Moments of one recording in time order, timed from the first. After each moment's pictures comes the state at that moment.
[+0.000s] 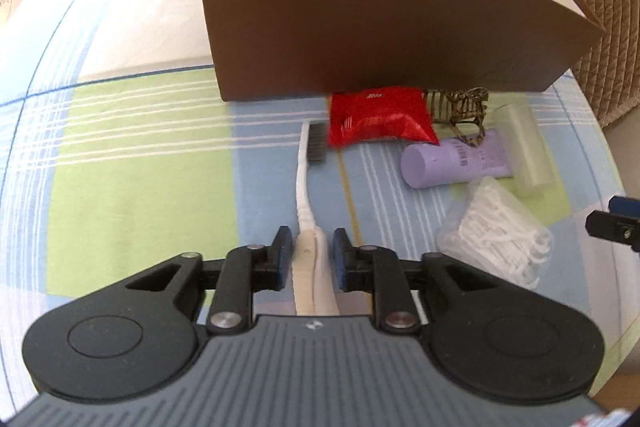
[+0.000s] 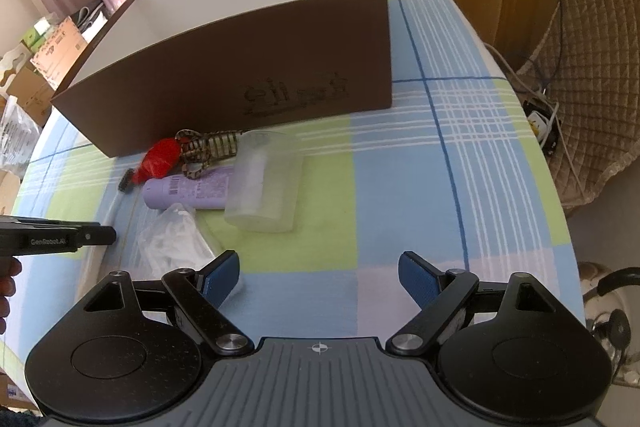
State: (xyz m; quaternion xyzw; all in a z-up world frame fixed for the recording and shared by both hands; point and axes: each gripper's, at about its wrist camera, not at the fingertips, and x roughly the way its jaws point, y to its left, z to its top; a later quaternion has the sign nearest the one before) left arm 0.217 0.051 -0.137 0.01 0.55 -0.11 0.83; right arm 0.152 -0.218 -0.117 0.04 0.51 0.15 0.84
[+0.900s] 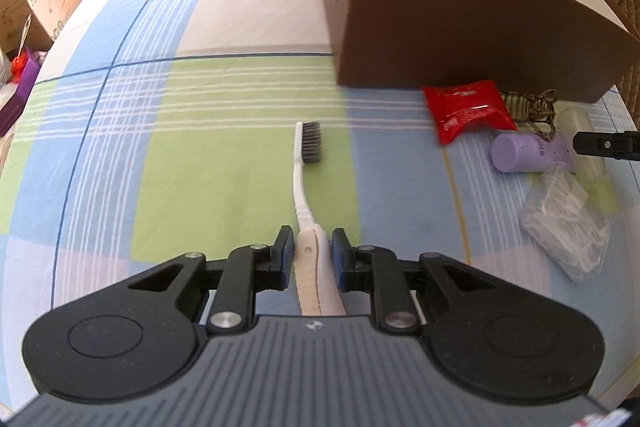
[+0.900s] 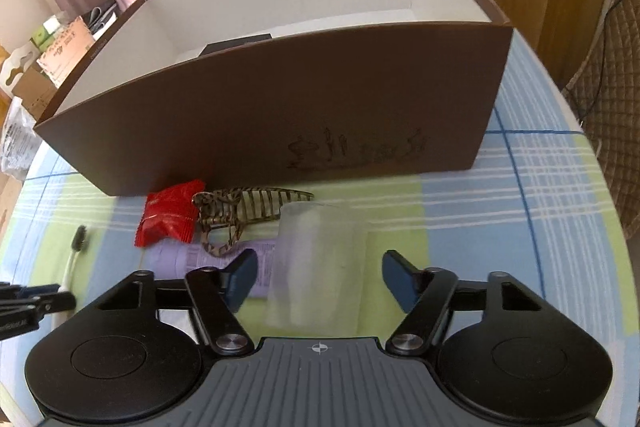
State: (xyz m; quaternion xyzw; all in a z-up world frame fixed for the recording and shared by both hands) left arm 0.192 0.111 -0.134 0.00 0.54 -0.03 0.84; right arm 0.211 -0.166 -0.144 0.03 0.50 0.17 0.85
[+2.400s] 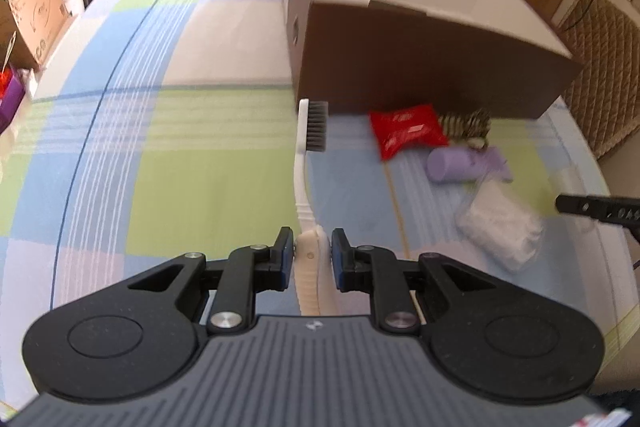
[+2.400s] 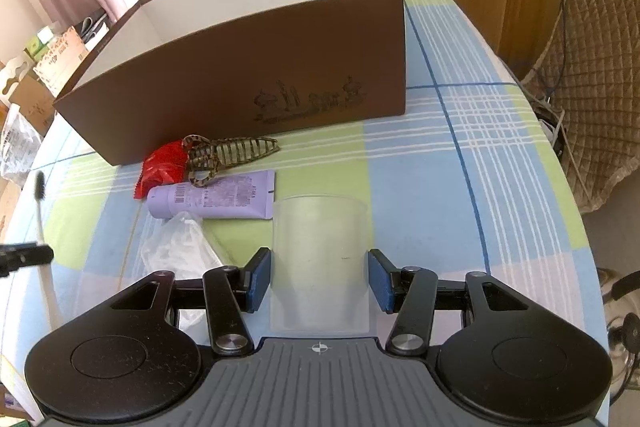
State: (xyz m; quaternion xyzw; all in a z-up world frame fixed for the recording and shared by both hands) left arm 0.163 0.098 -0.092 -0.02 0.49 -0.08 0.87; right arm 0.146 -0.213 -0.126 0.04 0.49 0.15 0.86
